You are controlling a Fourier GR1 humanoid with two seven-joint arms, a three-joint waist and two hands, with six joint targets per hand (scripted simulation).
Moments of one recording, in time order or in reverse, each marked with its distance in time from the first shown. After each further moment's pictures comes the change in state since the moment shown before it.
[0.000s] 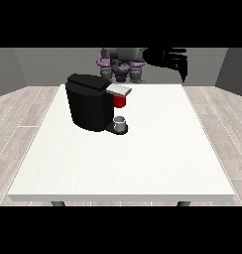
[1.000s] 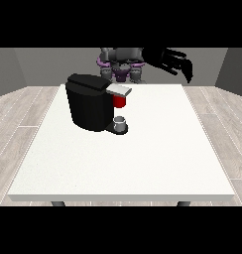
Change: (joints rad) left arm -0.094 0.003 0.001 0.025 -0.013 -0.001 -0.005; right arm 0.019 -0.188 -0.023 -0.175 0.031 0.003 0.257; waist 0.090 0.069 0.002
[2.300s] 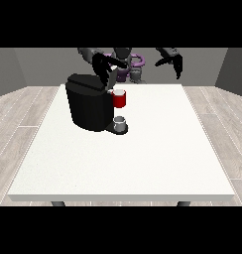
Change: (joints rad) left arm 0.180 0.005 0.044 0.010 -0.023 0.056 0.032; right arm 0.312 0.076 -0.024 0.113 -0.086 0.001 -0.080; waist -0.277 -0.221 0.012
